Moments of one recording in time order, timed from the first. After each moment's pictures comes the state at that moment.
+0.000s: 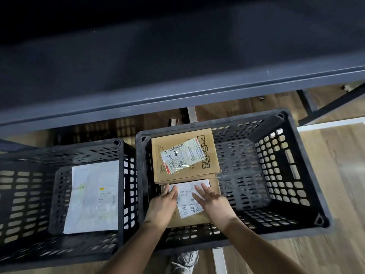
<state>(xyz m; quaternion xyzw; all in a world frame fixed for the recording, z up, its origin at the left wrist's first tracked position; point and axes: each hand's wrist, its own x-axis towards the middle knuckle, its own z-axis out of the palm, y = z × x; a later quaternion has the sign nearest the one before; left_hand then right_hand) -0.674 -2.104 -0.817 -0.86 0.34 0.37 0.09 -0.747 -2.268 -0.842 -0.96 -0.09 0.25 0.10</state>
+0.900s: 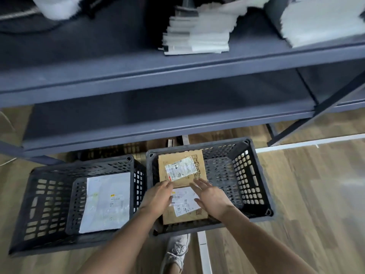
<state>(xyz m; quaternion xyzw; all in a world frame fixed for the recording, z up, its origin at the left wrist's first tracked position) -0.666 -2.120 -0.640 -0.90 0.31 0.29 -0.01 -0.737 -2.301 -0.638 -0.94 -0.06 0.29 0.15</state>
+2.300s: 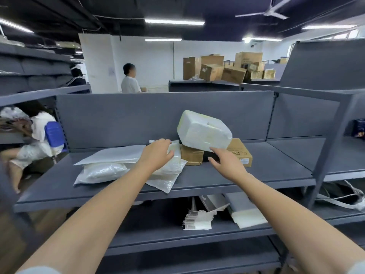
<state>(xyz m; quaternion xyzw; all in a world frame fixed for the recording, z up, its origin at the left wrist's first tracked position) -0.524 -2.139 0.031 -0.93 0.28 -0.18 -0.13 -0.622 -2.356 0.009 -0.97 0.05 -0.19 0.15</state>
